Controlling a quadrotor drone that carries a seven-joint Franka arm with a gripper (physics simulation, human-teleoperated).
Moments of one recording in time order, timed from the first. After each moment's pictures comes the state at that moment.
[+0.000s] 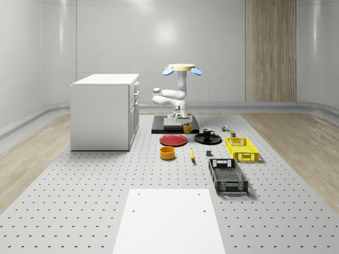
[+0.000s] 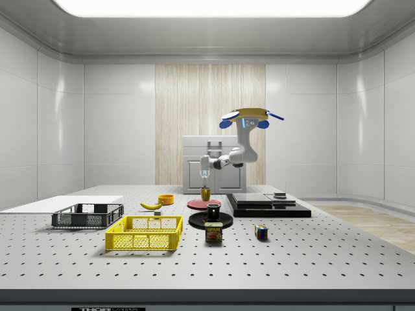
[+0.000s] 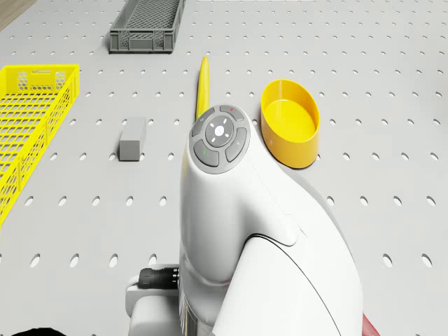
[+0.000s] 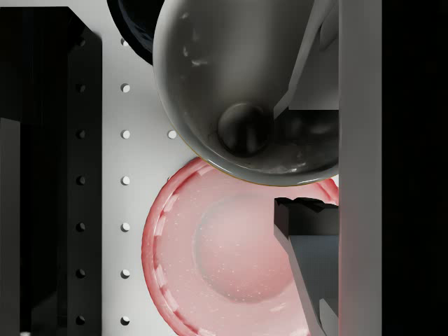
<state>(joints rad) -1.32 -1.58 1.35 -2.75 -1.77 1.66 1.72</state>
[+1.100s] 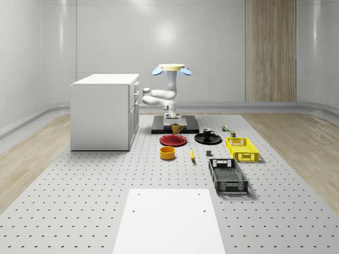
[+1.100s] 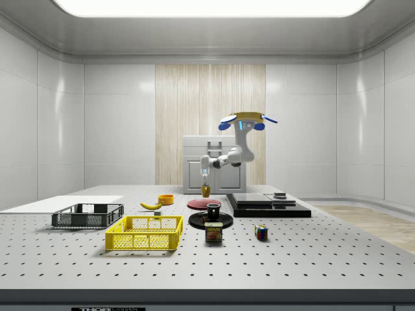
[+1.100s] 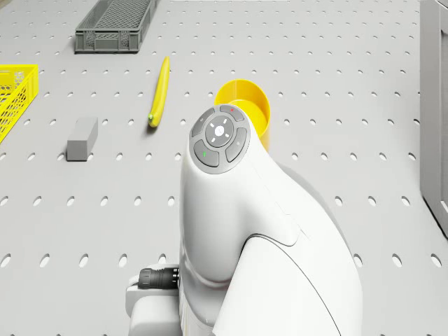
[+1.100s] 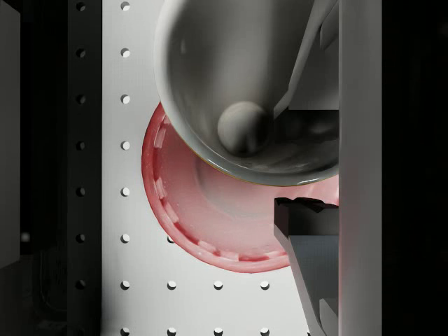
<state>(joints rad) -1.32 -1.58 1.35 -2.75 -1.77 1.66 1.72</state>
